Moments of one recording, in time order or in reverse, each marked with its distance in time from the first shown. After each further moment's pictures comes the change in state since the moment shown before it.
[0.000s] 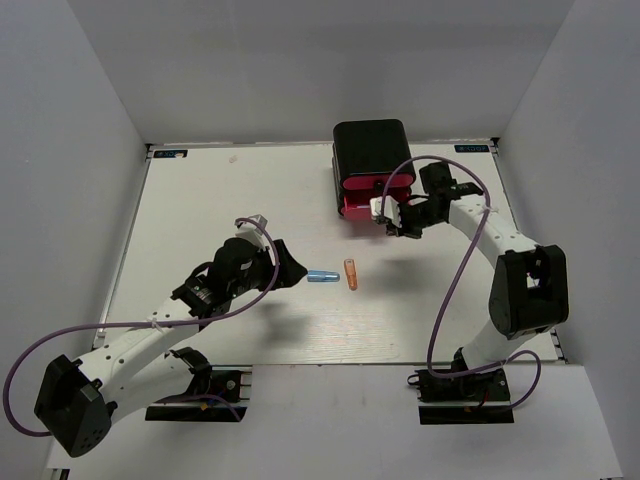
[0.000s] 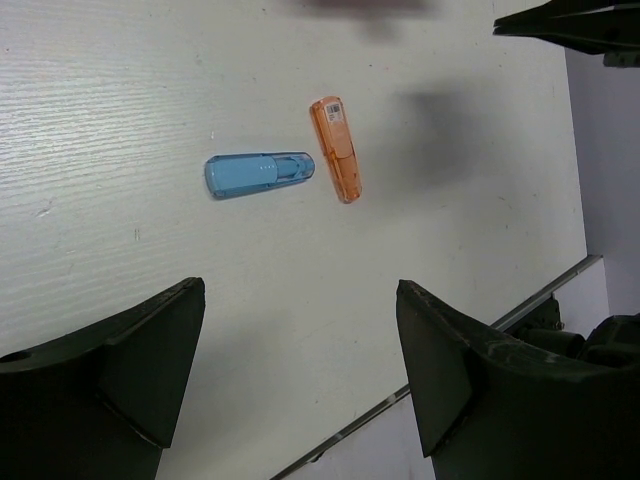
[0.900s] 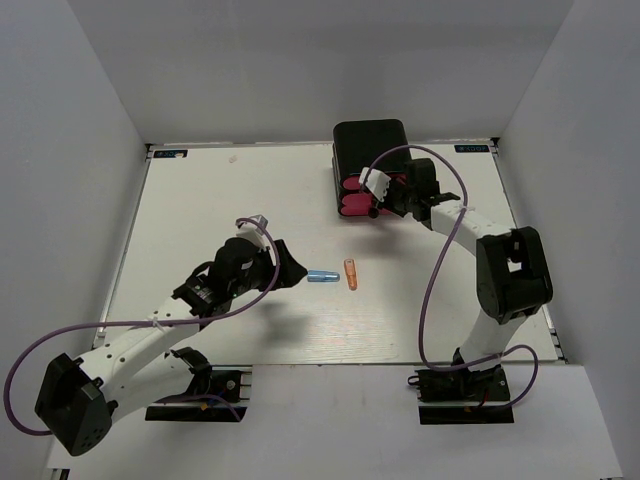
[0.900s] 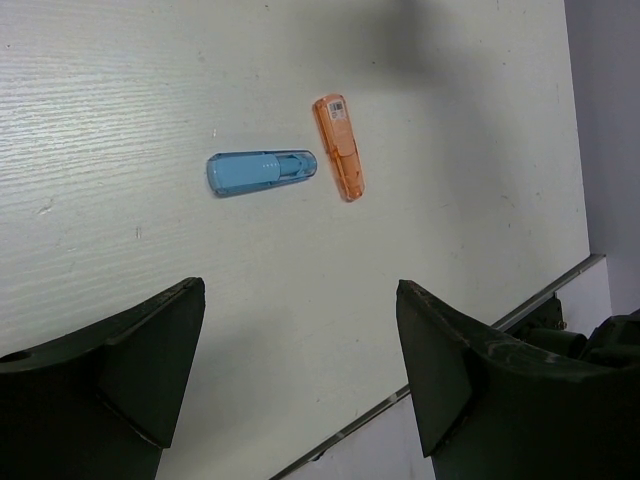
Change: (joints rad) left arm 0.000 0.004 0.001 -0.003 0.003 0.000; right arm 0.065 0.115 -0.084 0.660 0.386 0.456
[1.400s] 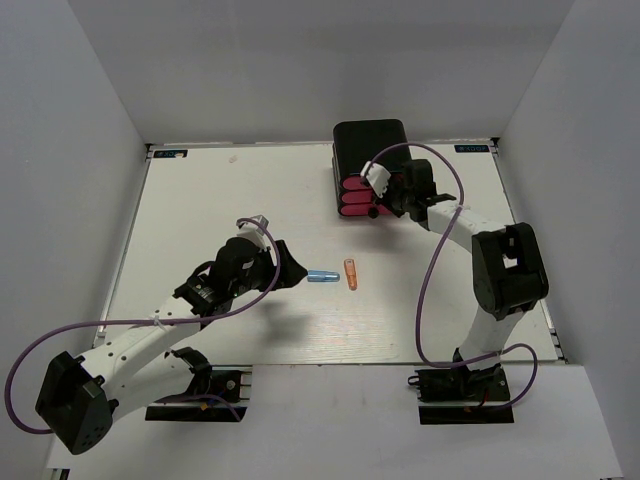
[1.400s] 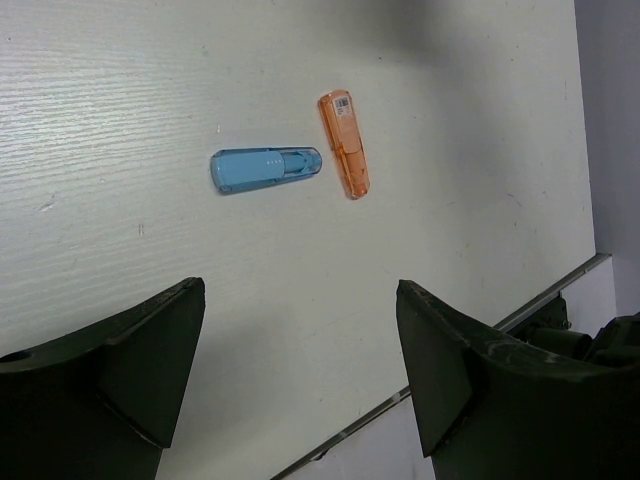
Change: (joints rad) left arm 0.000 0.014 0.000 -0.001 -0.001 0.000; right arm 0.013 0.042 0.000 0.075 0.074 0.174
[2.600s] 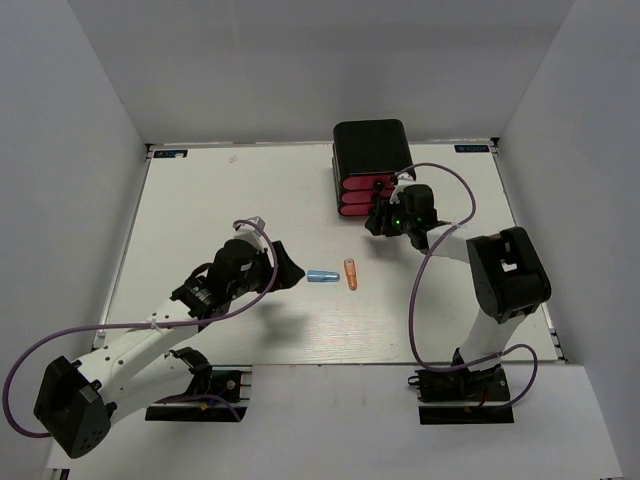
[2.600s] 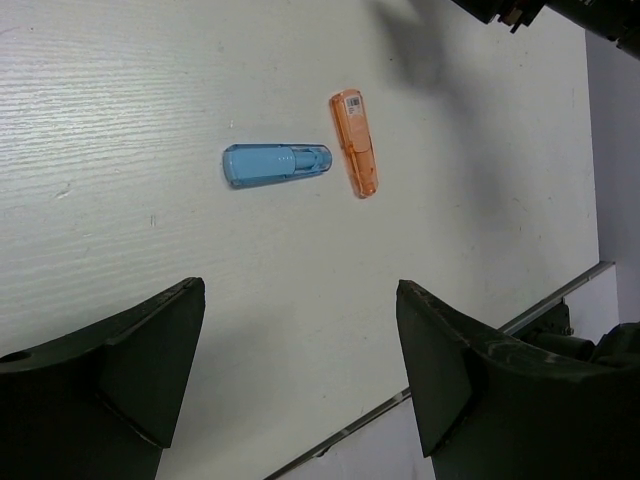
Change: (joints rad) left arm 0.000 -0.027 -0.006 -0.028 -0.026 -0.014; right arm 0.003 -0.027 -0.268 0.309 -0.003 1.024
